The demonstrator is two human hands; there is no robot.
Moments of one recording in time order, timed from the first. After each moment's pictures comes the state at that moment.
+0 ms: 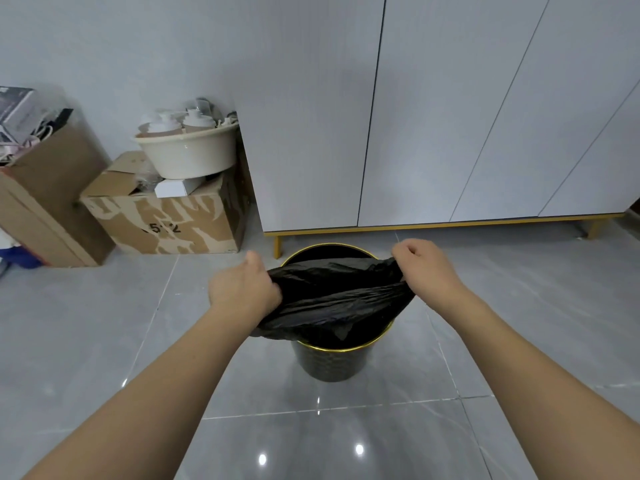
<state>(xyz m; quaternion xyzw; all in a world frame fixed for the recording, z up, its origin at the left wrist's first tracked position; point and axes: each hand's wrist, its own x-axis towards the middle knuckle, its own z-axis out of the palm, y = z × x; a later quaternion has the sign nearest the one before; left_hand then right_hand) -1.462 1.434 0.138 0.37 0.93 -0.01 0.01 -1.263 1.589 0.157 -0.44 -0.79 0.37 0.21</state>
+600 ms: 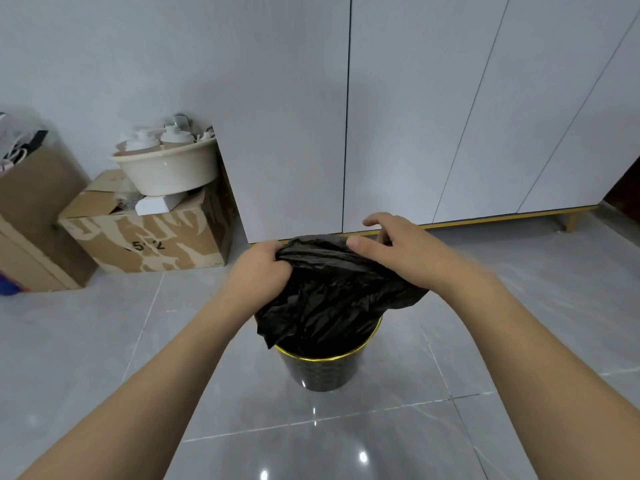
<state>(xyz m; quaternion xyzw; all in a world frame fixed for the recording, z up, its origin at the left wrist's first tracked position) -1.441 1.463 0.176 0.41 0.84 0.31 0.17 -1.250 1.600 0.207 -0.37 -0.87 0.31 0.11</state>
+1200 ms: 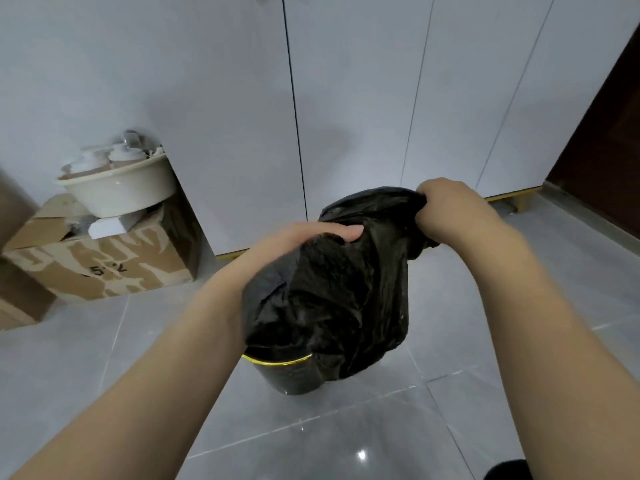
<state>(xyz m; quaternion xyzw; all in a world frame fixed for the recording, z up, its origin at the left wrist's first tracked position) -1.338 1.486 0.266 0.34 0.53 0.45 0.63 -1.177 1.647 0.248 -0.54 -0.83 0.10 0.11</state>
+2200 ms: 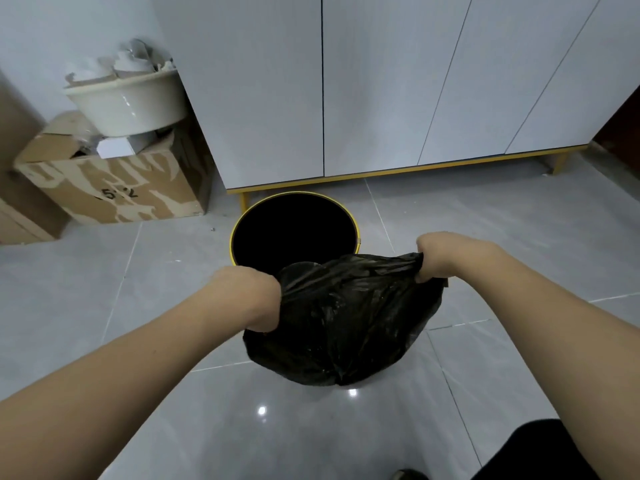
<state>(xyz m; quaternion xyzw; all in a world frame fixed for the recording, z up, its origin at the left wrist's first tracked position) -1.357 1.423 0.149 0.51 0.79 -0.28 0.19 -1.164 1.630 0.114 -0.46 -0.84 0.12 -0.27</state>
